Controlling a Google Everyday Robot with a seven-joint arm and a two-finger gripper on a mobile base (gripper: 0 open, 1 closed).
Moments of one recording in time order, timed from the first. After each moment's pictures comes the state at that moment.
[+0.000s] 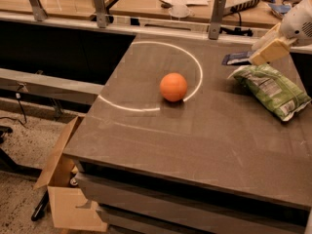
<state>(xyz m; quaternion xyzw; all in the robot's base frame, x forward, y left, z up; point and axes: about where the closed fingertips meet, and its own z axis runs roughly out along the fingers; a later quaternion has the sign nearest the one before) 0.612 -0.274 0.936 -0.51 0.81 0.13 0.26</state>
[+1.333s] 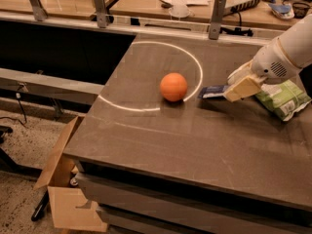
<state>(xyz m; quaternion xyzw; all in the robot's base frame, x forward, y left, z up) 0.543 -0.205 0.881 -0.49 0.82 0.16 0.24</state>
